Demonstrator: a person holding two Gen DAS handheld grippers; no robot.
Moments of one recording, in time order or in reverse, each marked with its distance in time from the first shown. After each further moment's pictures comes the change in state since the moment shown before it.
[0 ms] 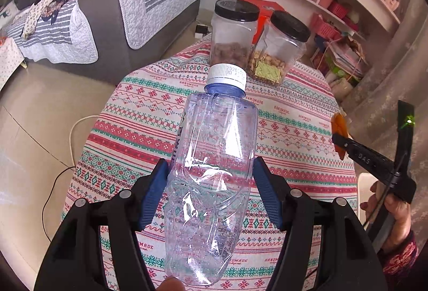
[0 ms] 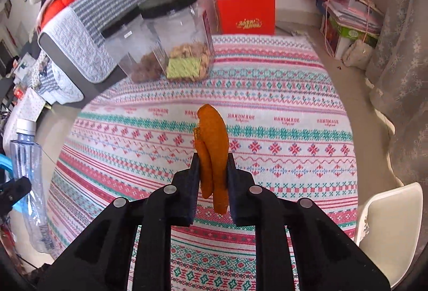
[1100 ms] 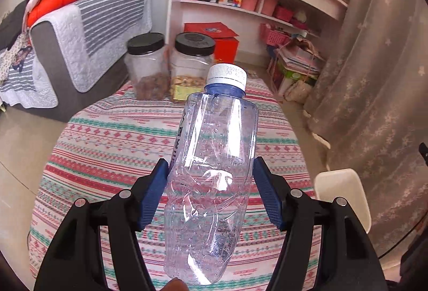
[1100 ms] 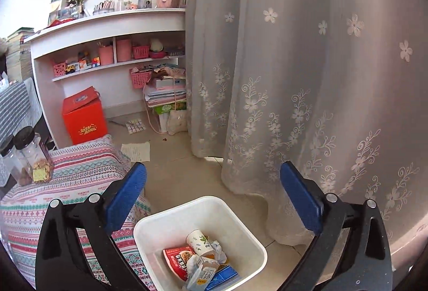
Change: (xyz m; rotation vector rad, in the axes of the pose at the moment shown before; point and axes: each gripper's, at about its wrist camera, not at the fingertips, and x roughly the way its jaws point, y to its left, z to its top) left arm -0.016 -0.145 -0.023 0.176 -0.144 -0.144; right arm -0.229 -0.186 -0.086 0.343 -0.435 -0.680
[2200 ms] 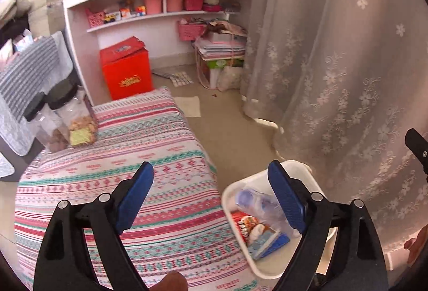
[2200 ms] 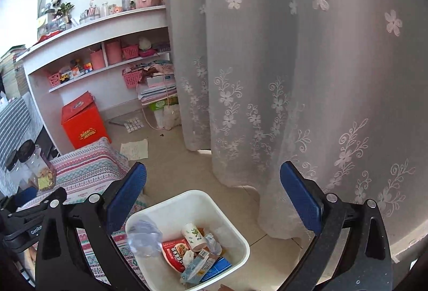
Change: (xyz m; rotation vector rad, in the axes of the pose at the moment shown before) left arm 0.026 -0.203 0.009 0.318 -0.019 -0.094; right arm -0.005 -0.035 0.005 0.030 0.041 0.032
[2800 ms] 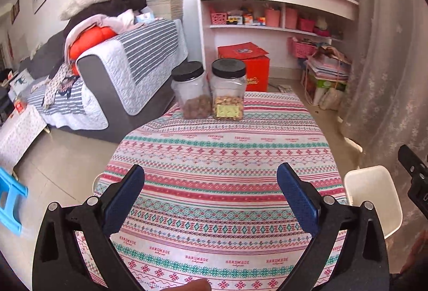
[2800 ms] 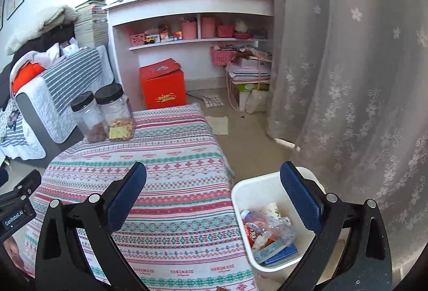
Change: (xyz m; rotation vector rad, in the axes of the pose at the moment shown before) left arm -0.115 0.177 -0.100 -0.257 -0.059 0.414; right arm -0.045 0.166 -0.060 -0.219 0.041 0.323
